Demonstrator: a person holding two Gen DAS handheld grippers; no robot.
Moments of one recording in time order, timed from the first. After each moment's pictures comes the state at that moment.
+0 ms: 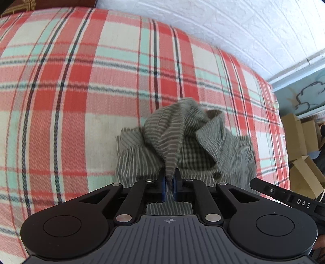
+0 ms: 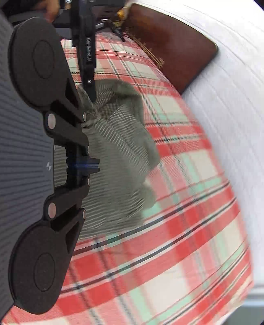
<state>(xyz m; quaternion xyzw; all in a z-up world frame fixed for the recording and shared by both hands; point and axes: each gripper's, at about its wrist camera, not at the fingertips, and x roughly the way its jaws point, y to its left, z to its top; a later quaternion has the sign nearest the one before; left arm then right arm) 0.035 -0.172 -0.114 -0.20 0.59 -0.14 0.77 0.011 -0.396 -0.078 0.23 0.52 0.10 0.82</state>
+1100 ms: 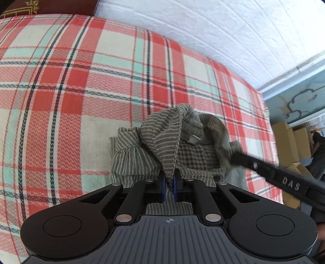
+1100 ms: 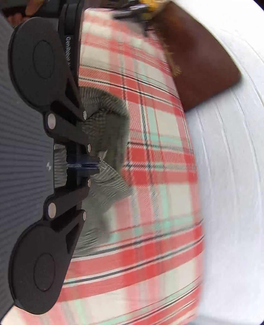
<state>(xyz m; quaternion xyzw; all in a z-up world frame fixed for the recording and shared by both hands) 0.021 -0.173 -0.102 -0.22 0.55 -0.15 0.79 0.027 -0.347 -0.053 0.13 0.49 0.12 0.86</state>
